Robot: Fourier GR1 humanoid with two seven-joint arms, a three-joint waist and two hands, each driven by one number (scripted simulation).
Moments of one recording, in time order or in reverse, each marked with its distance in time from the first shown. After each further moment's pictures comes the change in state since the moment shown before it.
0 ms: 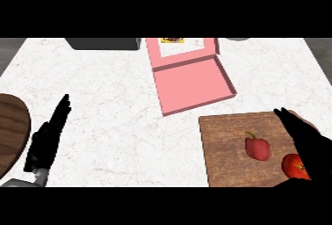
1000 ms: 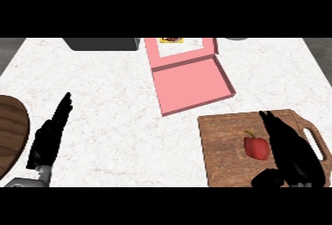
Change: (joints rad) left arm 0.006 -0.114 0.117 -0.003 -0.136 -0.103 0.038; right arm -0.025 0.276 0.008 0.126 0.247 0.130 0.070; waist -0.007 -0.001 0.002
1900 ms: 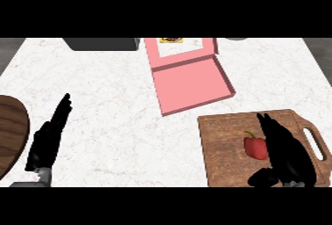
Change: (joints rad) left arm 0.030 -0.104 0.111 -0.038 -0.115 -0.102 0.023; right arm 0.054 0.138 -0.081 0.065 0.152 0.036 -0.138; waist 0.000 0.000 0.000
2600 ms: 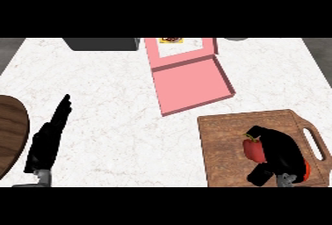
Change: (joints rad) left arm 0.016 -0.048 0.047 -0.030 -0.054 -0.056 0.010; right arm -0.014 0.046 -0.048 0.152 0.076 -0.033 -0.147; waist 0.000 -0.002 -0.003
